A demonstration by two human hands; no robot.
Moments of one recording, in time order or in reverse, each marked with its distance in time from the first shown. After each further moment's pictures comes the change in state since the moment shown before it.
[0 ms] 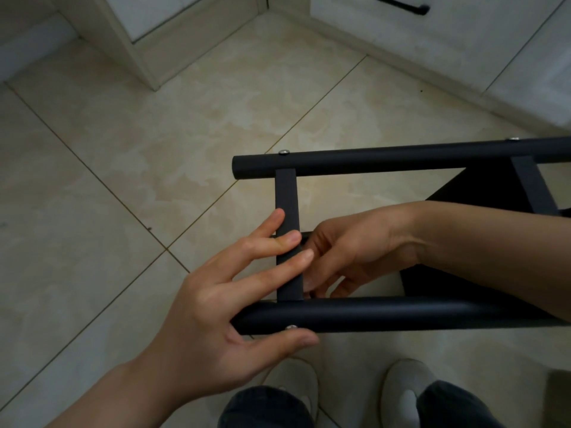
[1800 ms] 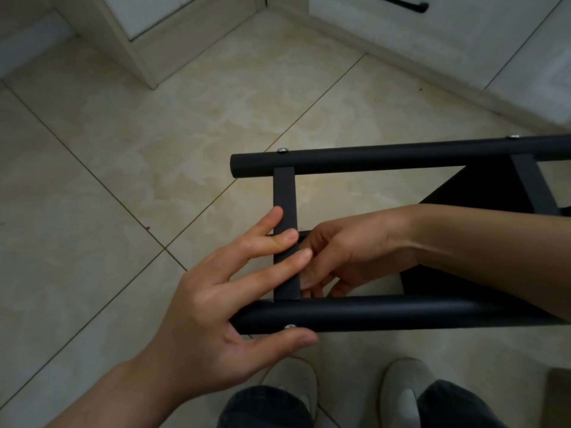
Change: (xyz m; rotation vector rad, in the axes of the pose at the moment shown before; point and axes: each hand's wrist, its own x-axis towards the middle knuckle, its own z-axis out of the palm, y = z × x) left_hand 0.001 -0.002 0.002 -0.002 0.024 0.029; right_hand 0.003 0.003 0.000 0.009 -0.038 -0.058
